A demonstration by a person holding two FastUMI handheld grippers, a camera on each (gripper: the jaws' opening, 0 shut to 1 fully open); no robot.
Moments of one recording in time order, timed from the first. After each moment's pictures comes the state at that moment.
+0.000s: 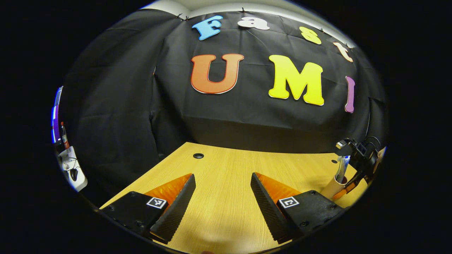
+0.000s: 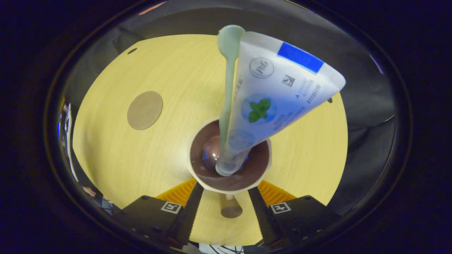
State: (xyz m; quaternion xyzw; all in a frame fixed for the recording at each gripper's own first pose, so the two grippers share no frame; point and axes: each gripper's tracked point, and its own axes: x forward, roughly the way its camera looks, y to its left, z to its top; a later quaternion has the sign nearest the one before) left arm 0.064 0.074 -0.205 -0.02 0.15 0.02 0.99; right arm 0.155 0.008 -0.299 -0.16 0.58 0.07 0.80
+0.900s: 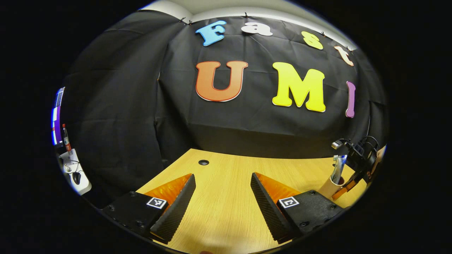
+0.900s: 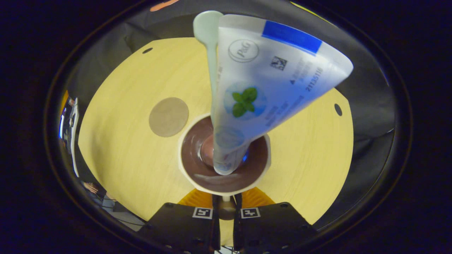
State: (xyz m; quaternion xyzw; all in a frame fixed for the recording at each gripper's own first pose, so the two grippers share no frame) left arm 0.058 0.101 -0.182 -0.02 0.12 0.03 0.99; right arm 0.149 0.077 -0.262 -0.17 0.55 0.12 0.81
